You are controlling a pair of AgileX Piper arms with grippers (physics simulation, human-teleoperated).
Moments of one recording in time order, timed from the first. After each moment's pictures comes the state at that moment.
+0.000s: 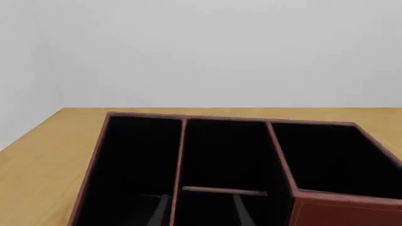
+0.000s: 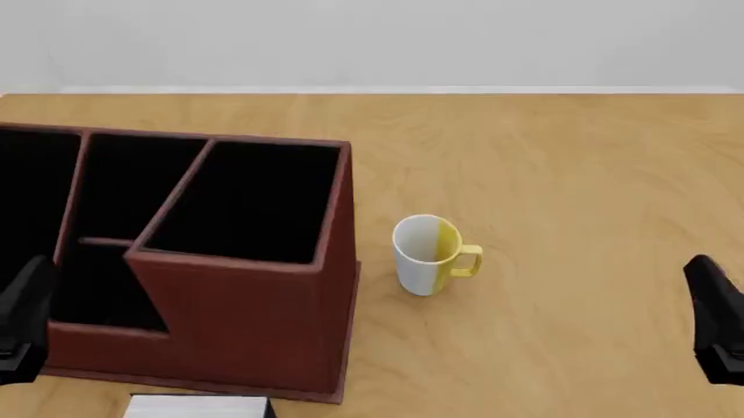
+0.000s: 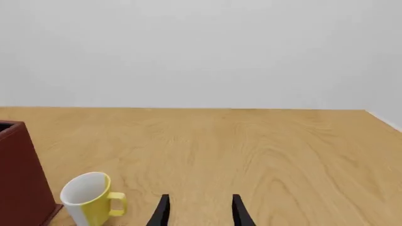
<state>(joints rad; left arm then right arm) 0.00 0.00 0.00 0.00 0.00 0.01 0.00 0.00 0.00 0.00</state>
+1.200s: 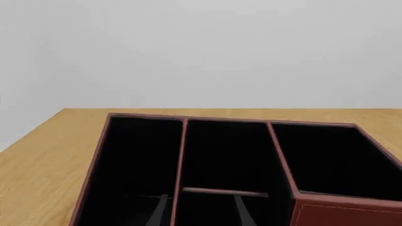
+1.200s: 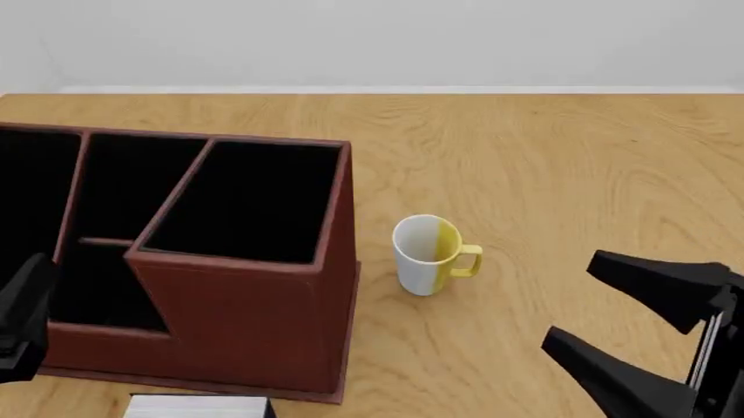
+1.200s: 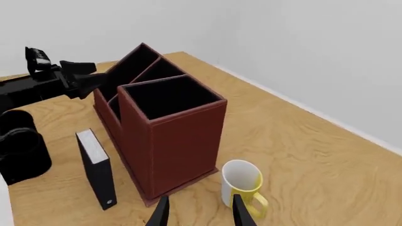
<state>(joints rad) 0.00 0.01 -0.01 0.00 0.00 0.85 0.29 -0.17 0.01 -0.10</state>
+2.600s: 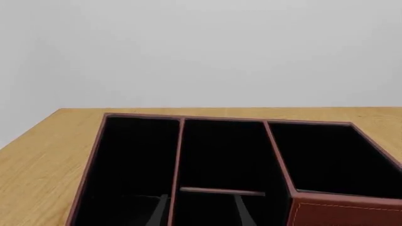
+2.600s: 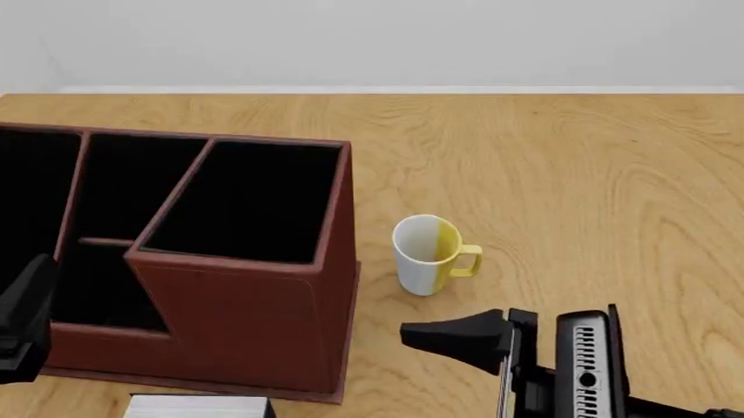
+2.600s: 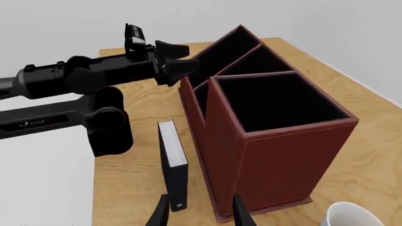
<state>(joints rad) -0.01 0.01 -0.01 0.00 0.00 1.23 0.99 -0.20 -0.56 -0.06</state>
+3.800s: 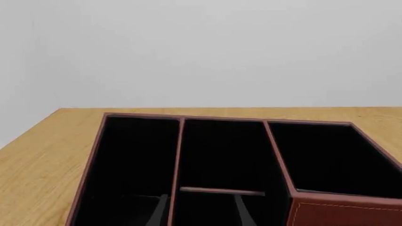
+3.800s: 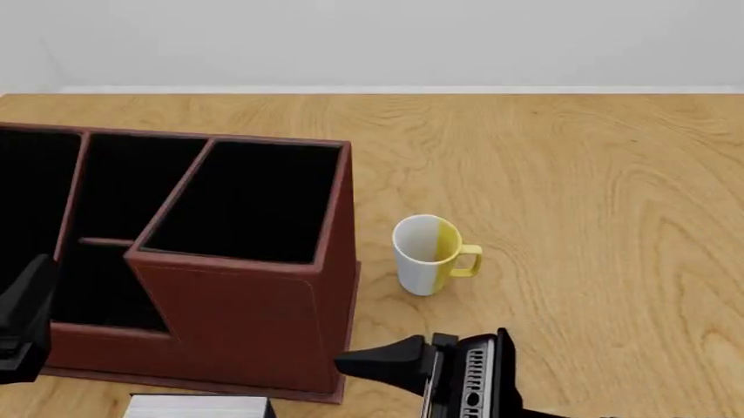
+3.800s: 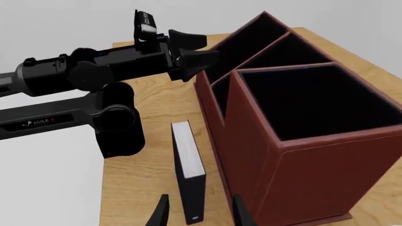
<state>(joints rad) -0.01 0.01 -0.01 0.00 0.00 1.29 1.34 -0.26 -0.83 -0.02</state>
